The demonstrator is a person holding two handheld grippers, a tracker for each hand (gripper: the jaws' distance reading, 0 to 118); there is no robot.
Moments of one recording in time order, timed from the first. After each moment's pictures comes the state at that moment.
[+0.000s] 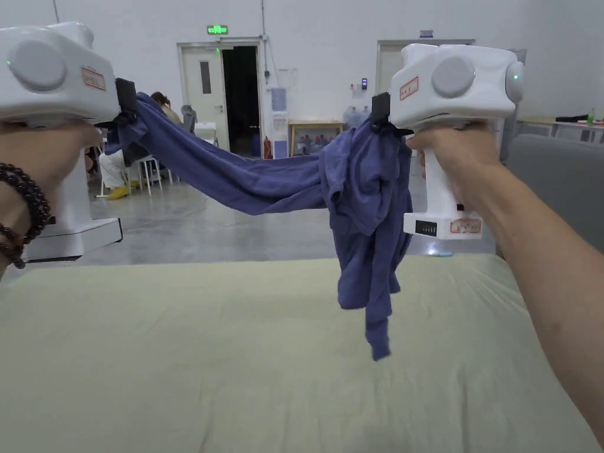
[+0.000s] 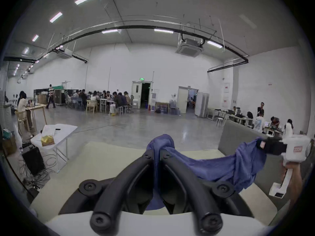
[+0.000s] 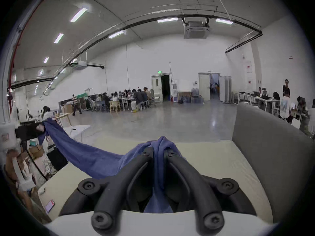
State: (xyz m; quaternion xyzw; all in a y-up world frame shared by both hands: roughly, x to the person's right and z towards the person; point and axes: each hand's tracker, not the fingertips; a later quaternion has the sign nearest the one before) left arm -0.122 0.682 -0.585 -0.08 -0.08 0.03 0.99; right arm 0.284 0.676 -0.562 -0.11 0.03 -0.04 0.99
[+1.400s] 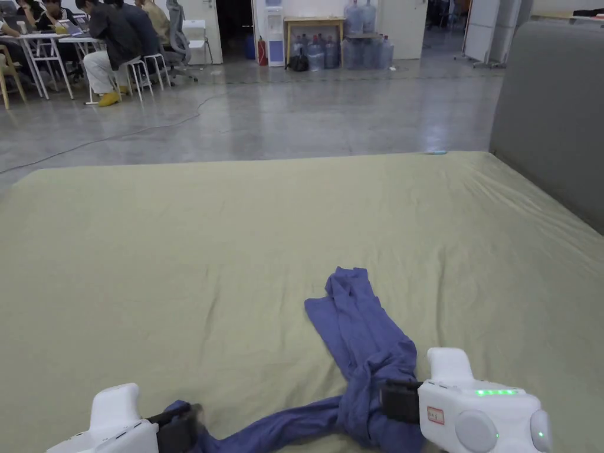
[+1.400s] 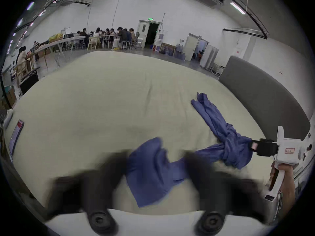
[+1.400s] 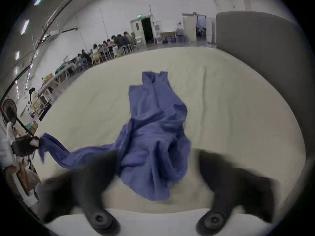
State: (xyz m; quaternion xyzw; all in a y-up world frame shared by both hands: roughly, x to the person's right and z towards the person) left arm -0.153 0.228 -0.322 -0.35 -0.10 0.09 0.93; right arm 0.268 0.218 -0.294 -0.37 -0.03 -0.09 0.93
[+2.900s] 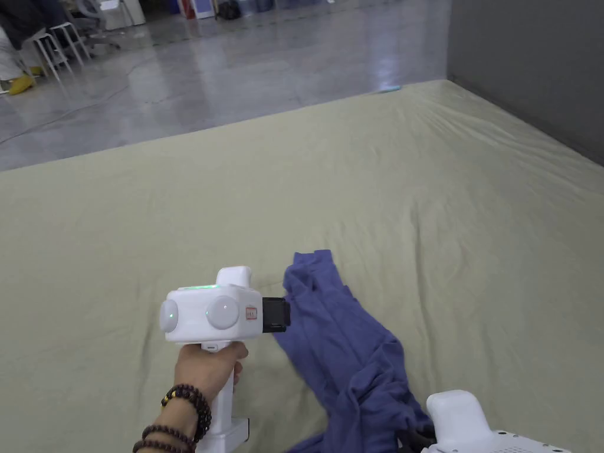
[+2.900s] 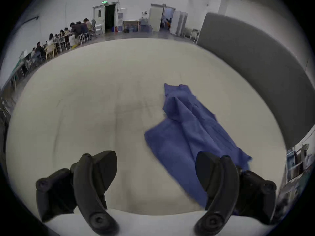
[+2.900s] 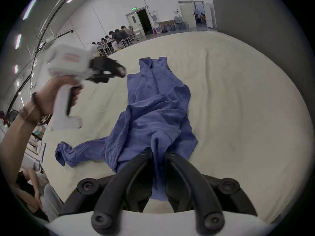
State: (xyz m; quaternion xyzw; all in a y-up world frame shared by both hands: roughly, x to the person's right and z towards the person) left arm 0.110 0.178 -0.633 -0.44 -0.22 -0.07 0.87; right arm 0.285 0.185 -0.306 -0.41 -0.01 -0.14 0.90
